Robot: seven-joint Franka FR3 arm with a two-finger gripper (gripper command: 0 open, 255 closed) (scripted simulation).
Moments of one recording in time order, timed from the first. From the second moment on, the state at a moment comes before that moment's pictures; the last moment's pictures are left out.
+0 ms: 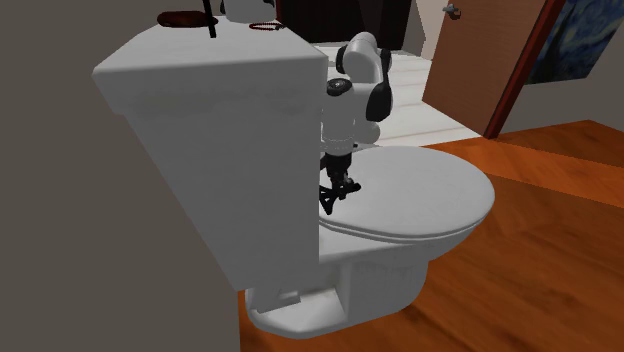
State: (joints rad) arm -0.11 -0.08 0.37 -1.89 0.10 1.78 0.87
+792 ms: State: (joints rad) arm -0.11 -0.08 0.37 -1.77 0.10 1.65 0.87
